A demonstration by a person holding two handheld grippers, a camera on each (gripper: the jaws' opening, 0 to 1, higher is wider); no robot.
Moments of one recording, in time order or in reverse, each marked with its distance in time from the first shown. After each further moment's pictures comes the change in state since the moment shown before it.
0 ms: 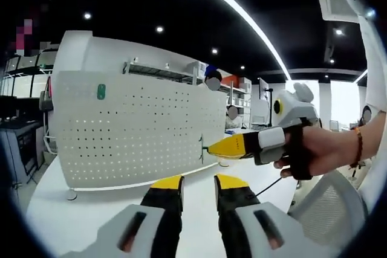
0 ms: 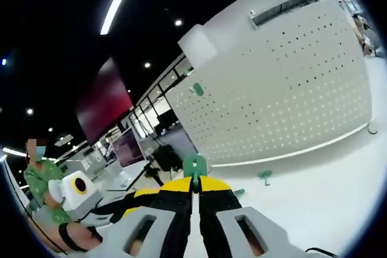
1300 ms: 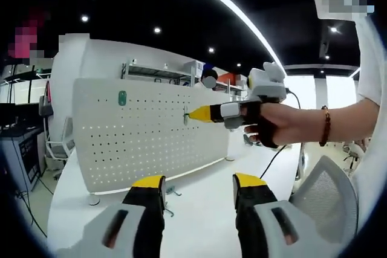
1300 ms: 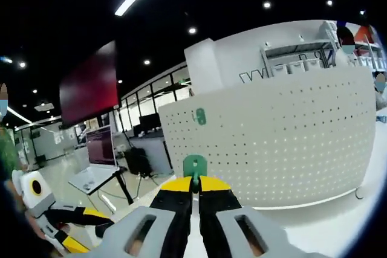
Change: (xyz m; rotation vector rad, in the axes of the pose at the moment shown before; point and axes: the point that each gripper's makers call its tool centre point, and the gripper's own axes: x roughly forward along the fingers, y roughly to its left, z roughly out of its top) left arm -0.049 0.055 0.013 0.036 0.013 -0.030; right arm 0.079 0.010 0.064 -0.278 -0.094 -0.136
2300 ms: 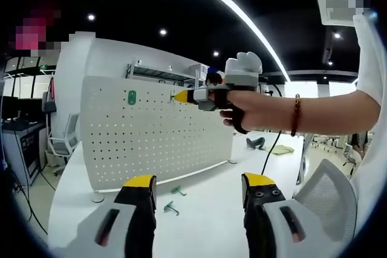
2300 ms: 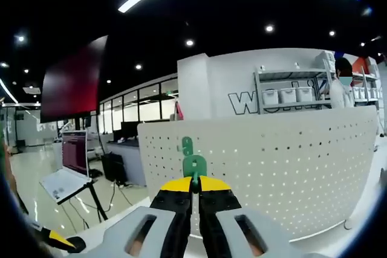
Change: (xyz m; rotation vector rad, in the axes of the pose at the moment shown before) left arm -0.012 0.019 0.000 -0.034 -0.024 0.020; right arm 0.071 -0.012 0.052 -0.095 -0.109 -0.130
